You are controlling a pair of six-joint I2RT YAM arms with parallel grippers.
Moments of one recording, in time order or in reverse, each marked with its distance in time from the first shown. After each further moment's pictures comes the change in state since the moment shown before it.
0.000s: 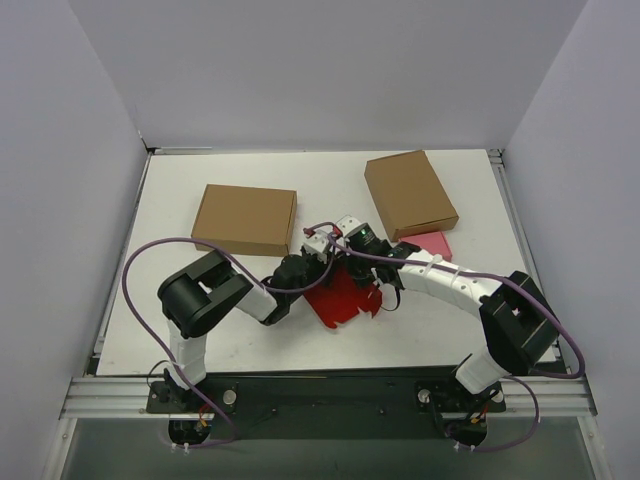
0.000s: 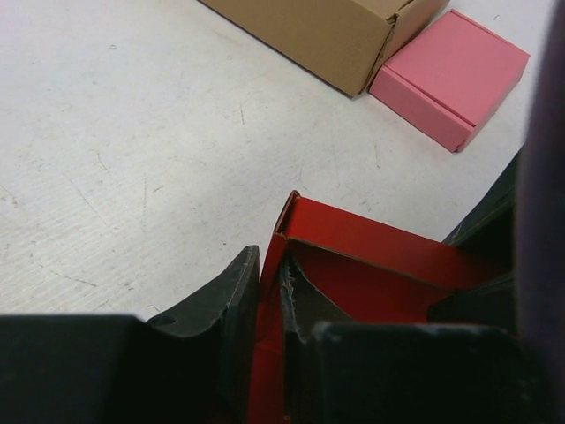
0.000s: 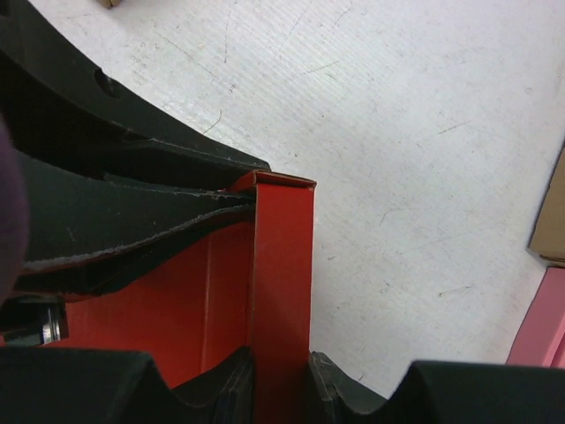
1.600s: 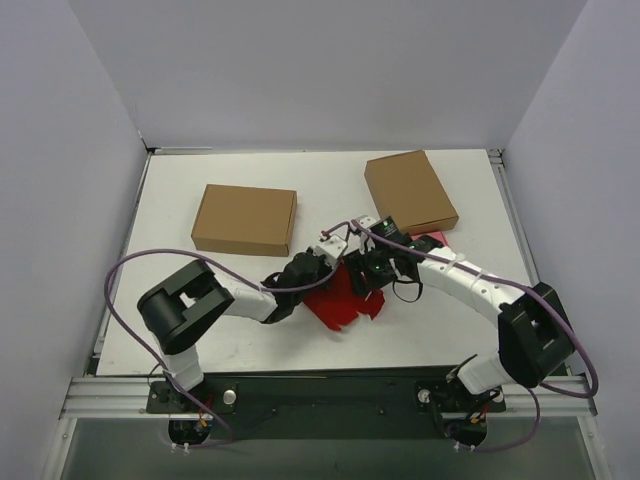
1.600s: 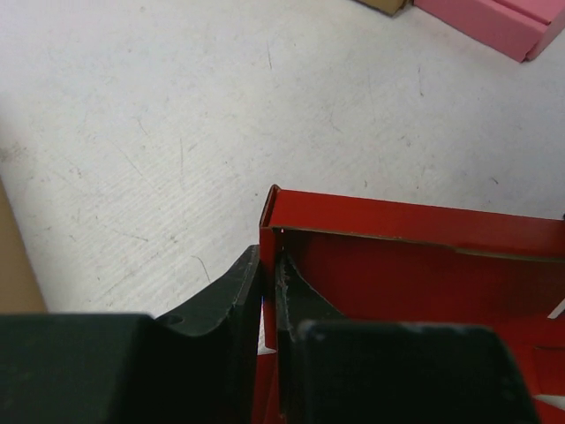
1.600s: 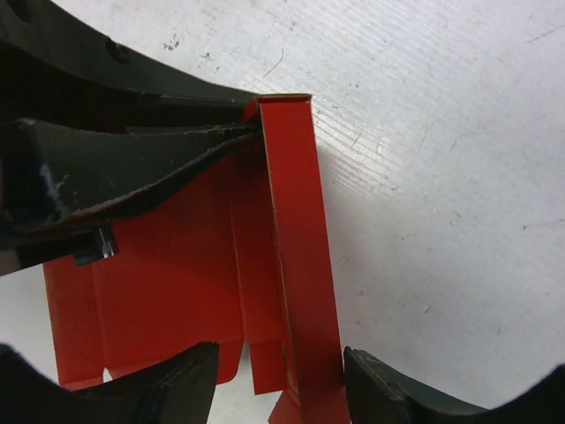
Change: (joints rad) left arm -0.076 -0.122 0.035 -0.302 -0.160 0.211; right arm -0.127 -0.075 -0.010 -0.125 -0.311 0.051
